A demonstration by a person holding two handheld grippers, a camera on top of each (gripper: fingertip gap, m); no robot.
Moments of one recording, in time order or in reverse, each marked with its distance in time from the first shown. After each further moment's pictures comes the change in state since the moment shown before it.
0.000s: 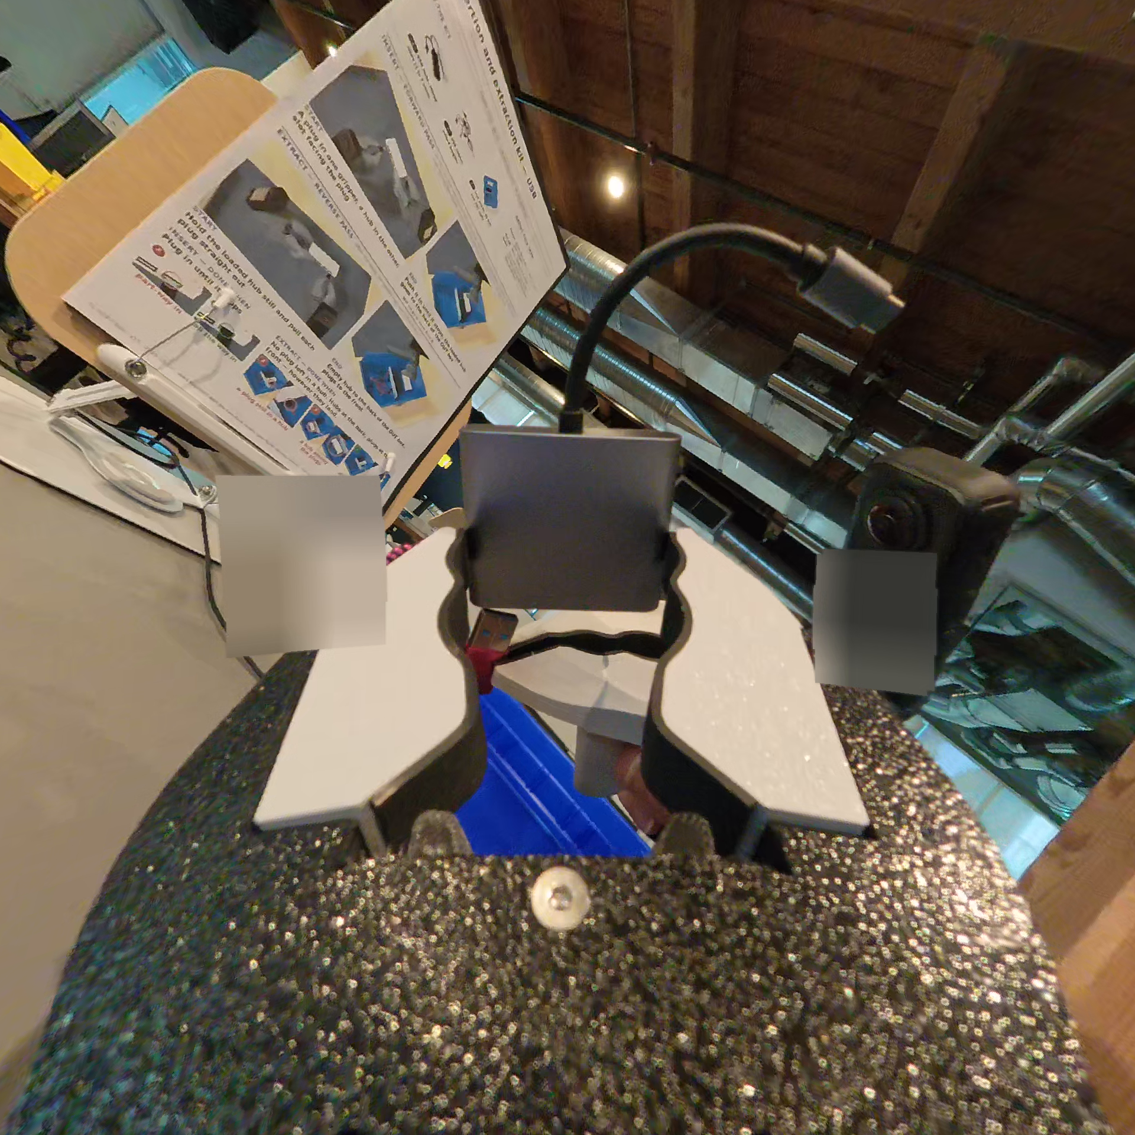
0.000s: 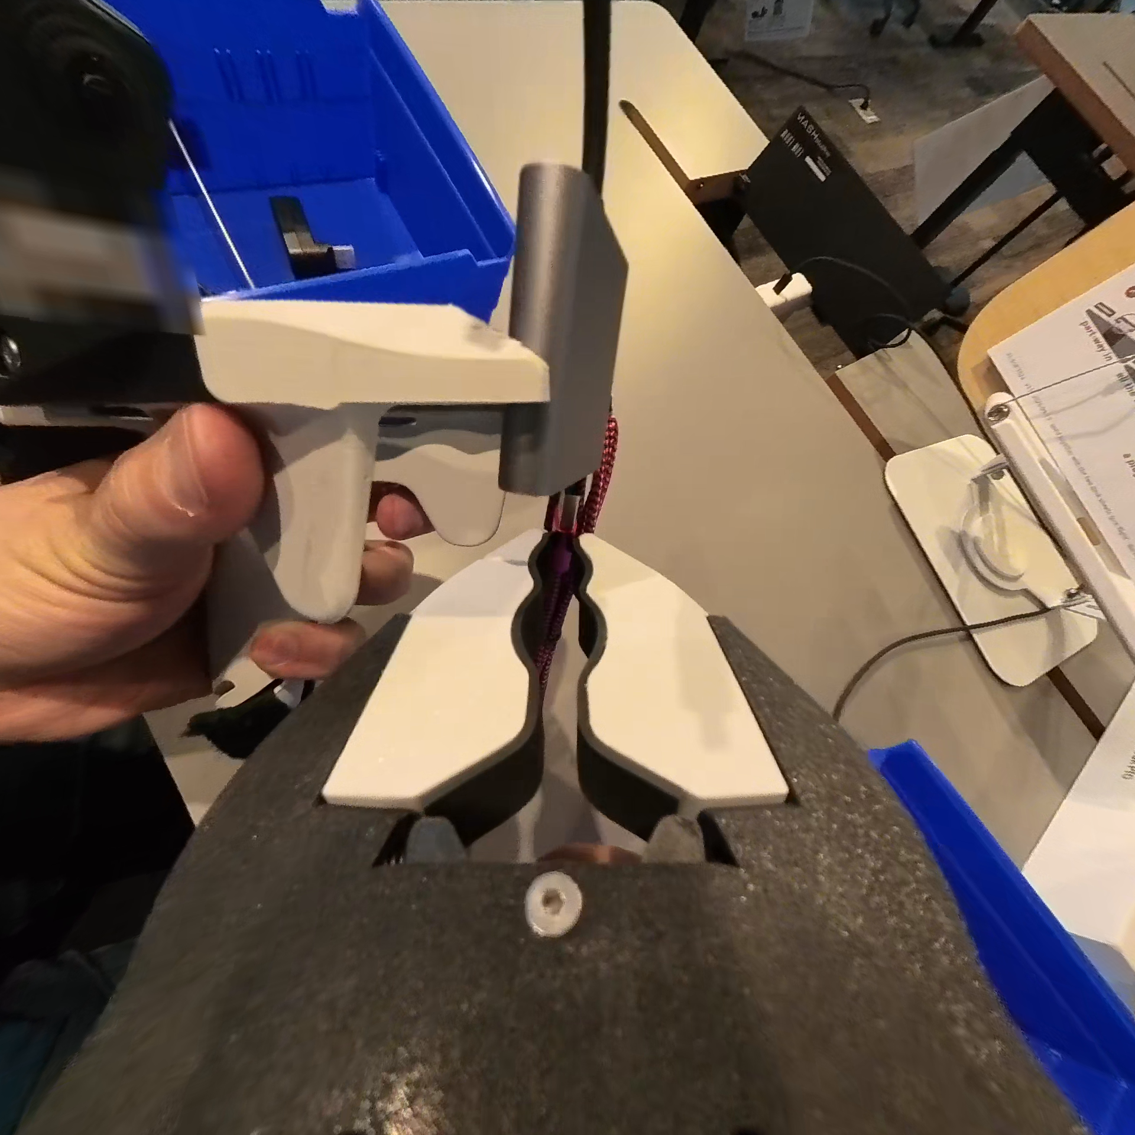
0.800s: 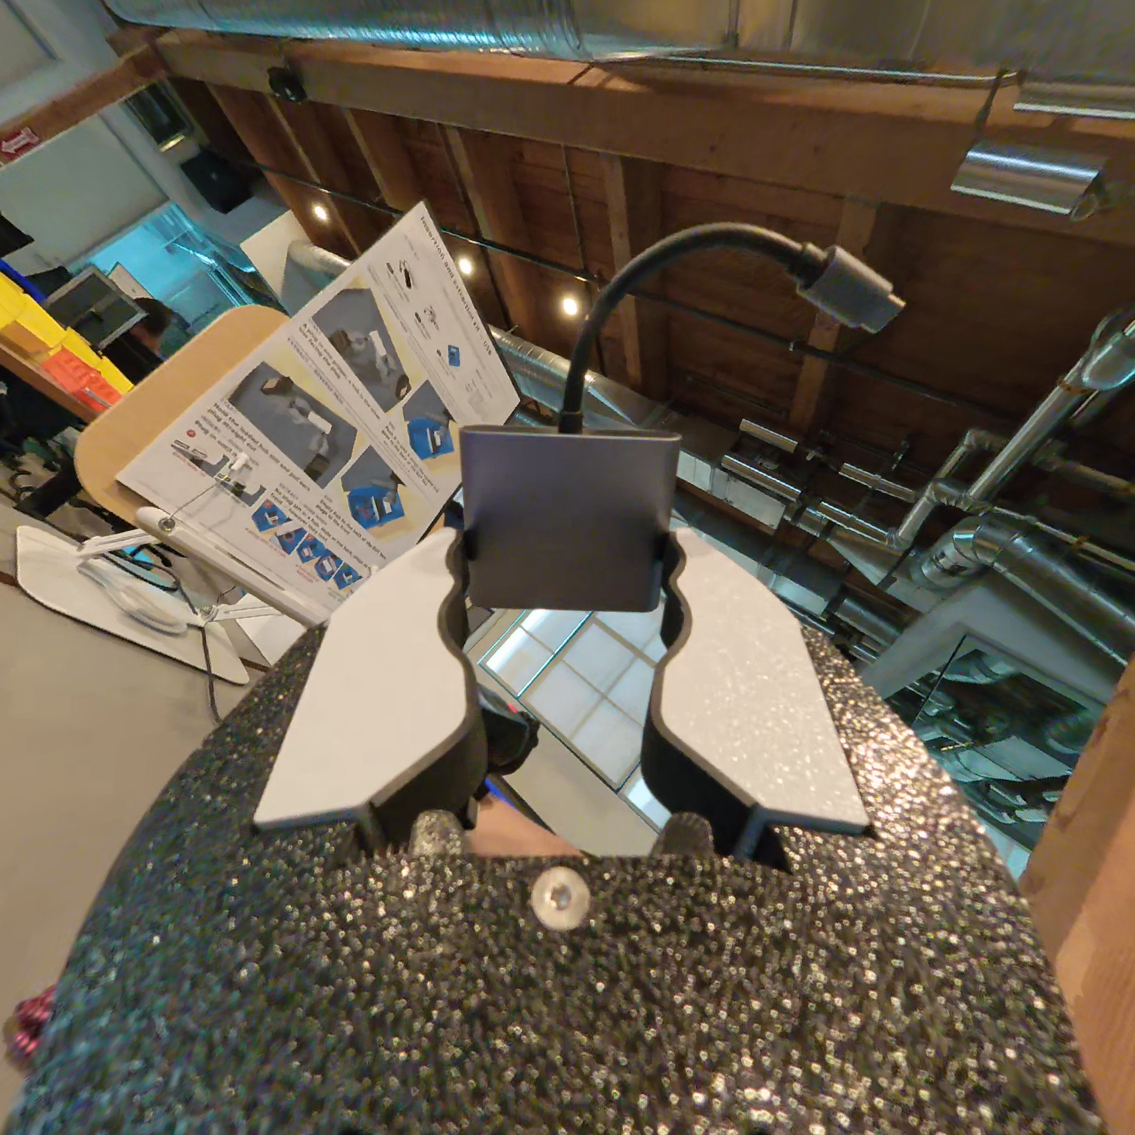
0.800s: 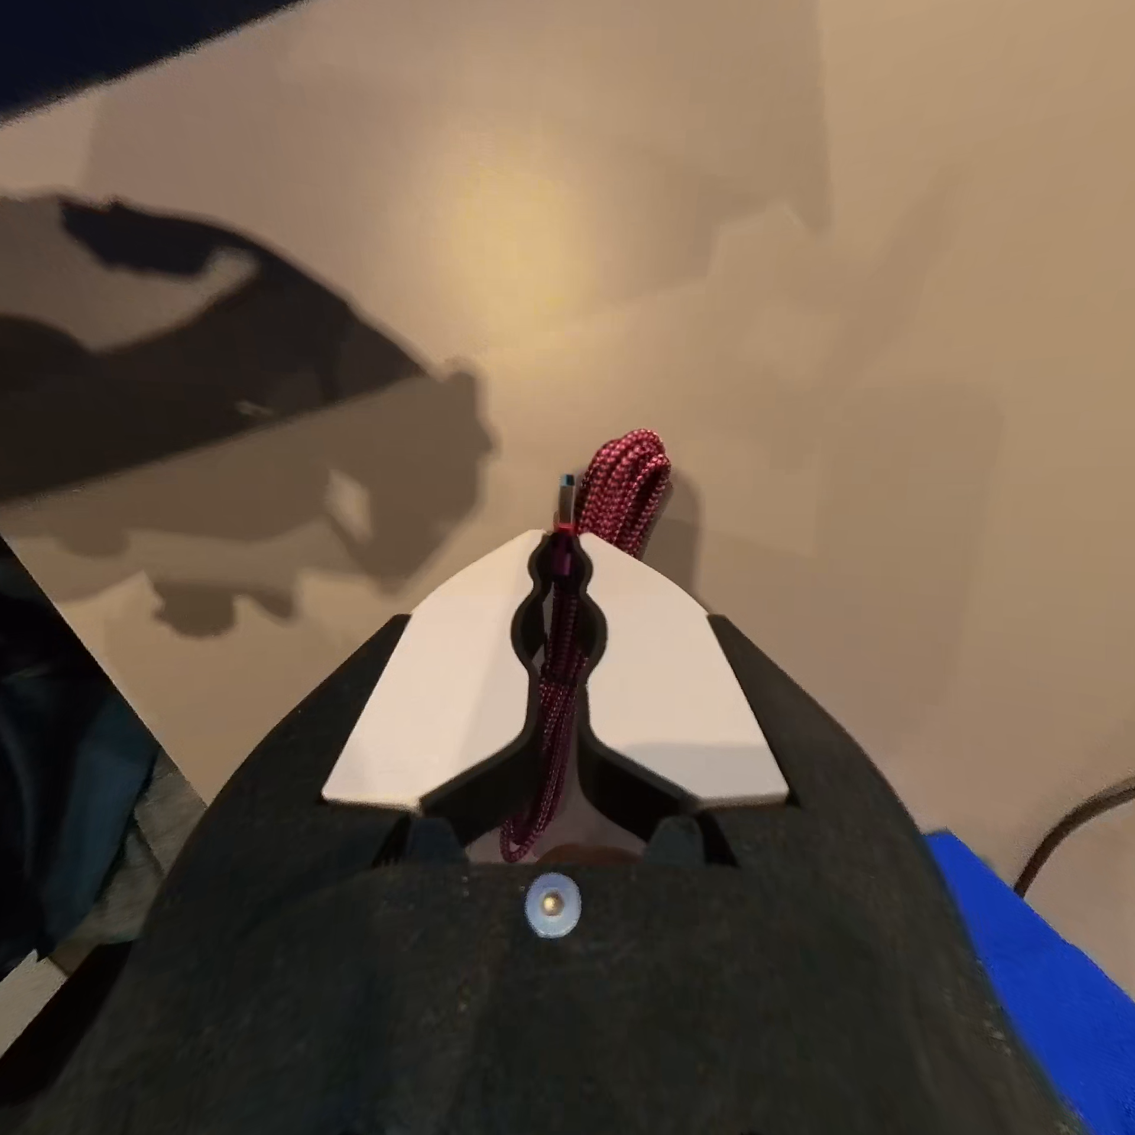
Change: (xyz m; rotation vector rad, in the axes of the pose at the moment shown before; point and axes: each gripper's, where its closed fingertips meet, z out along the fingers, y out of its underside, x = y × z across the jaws) left arm 0.031 -0.074 -0.048 0.163 0.071 0.033; right arm -0.032 0.111 0.103 -0.621 -0.367 -0.057
